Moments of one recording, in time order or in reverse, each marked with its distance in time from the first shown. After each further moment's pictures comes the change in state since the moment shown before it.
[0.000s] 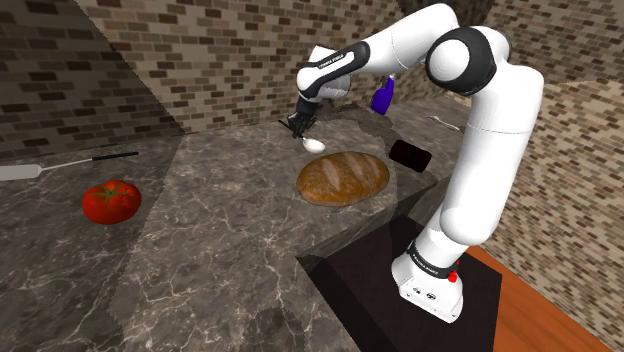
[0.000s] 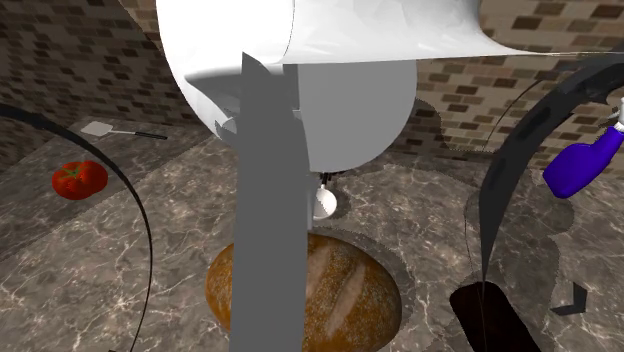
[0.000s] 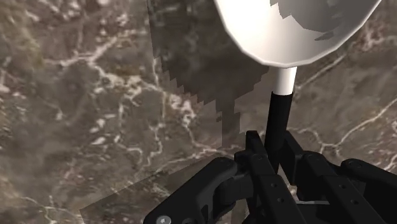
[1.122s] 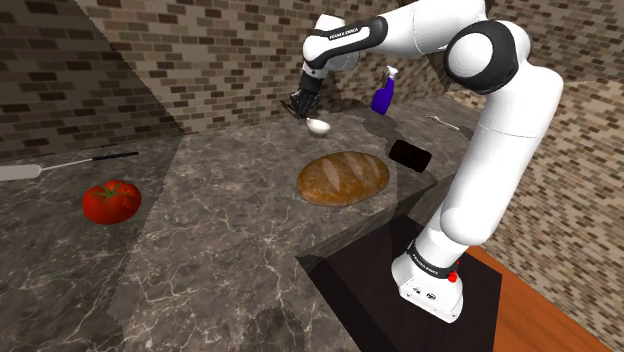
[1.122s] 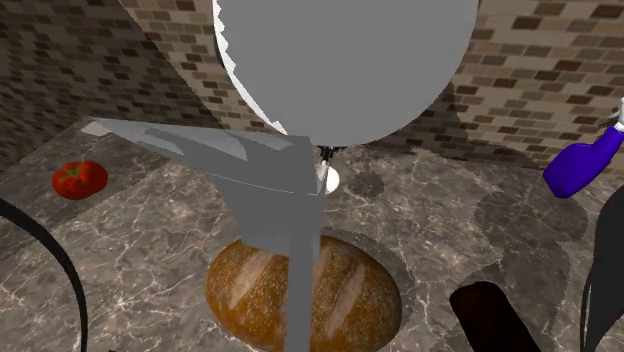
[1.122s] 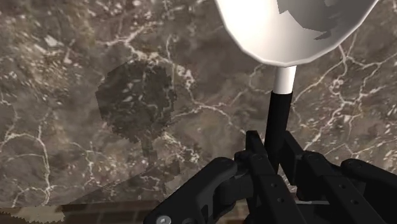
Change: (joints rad) arm 0.006 -0.099 -0.013 0.095 -0.042 -0.192 0.040
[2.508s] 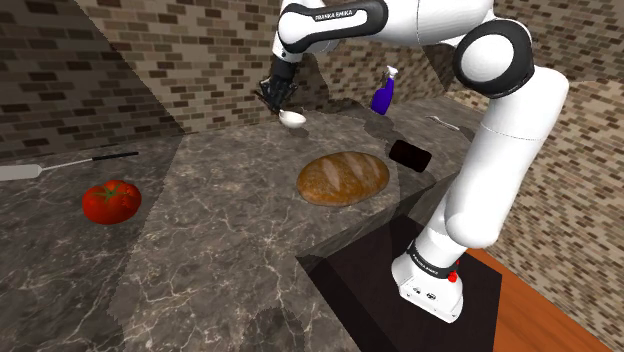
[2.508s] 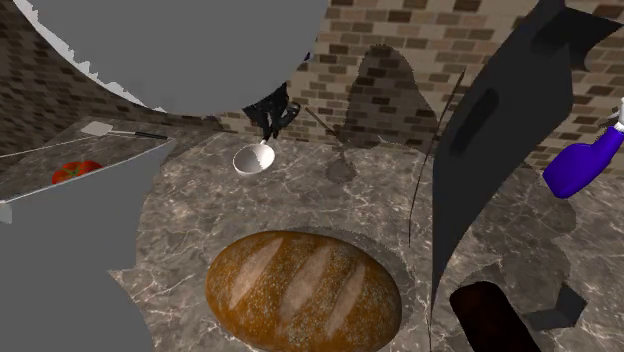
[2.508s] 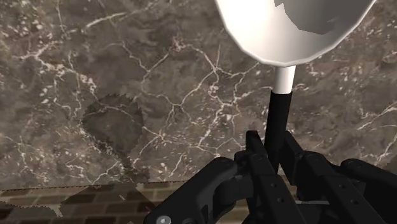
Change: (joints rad) arm 0.136 -0.024 0.086 0.115 -0.063 -0.118 0.260
